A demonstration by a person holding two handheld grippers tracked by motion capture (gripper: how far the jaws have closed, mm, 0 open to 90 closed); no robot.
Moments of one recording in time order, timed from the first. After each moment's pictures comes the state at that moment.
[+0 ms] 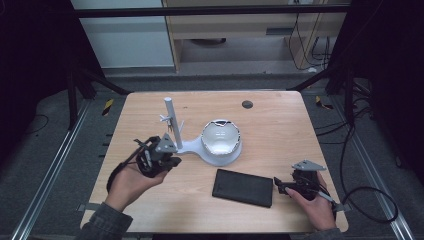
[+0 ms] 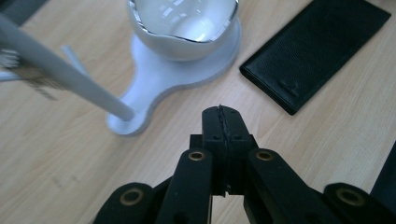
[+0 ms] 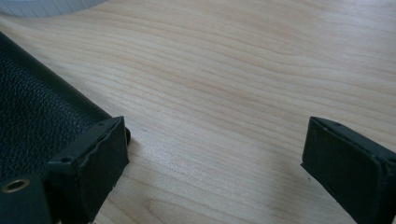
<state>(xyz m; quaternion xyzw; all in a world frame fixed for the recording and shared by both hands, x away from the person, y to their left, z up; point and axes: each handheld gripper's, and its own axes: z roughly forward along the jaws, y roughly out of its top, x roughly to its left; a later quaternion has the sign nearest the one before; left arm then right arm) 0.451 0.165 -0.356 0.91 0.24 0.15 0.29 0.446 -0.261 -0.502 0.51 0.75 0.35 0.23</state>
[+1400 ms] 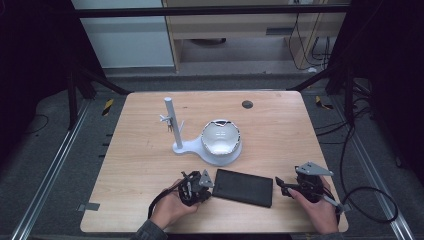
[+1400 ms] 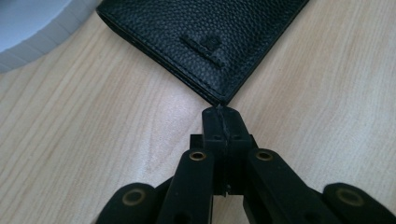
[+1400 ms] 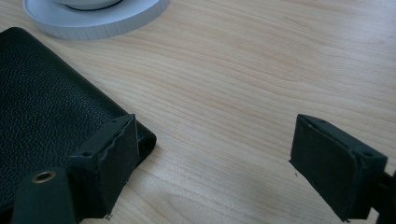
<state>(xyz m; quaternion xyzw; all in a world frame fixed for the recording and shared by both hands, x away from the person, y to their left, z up) 0.442 0.098 -0.476 0.95 0.19 0.07 0.25 0.431 -0.264 -0.490 0.48 0.75 0.39 0.24</state>
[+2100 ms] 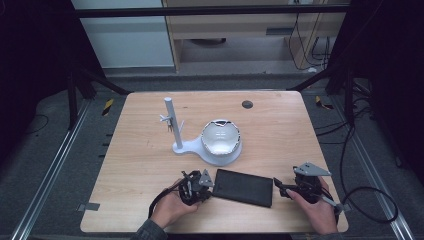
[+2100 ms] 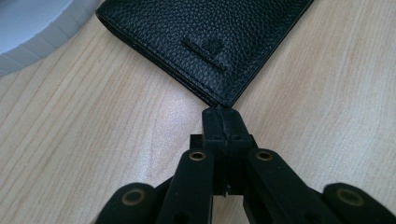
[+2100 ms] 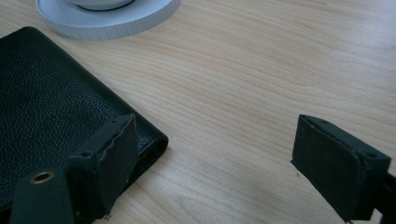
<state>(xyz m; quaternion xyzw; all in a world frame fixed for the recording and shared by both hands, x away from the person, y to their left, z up) 0.444 0.098 -0.478 0.94 0.19 0.06 0.26 0.430 -0.258 -0.489 0.46 0.76 0.39 0.24</state>
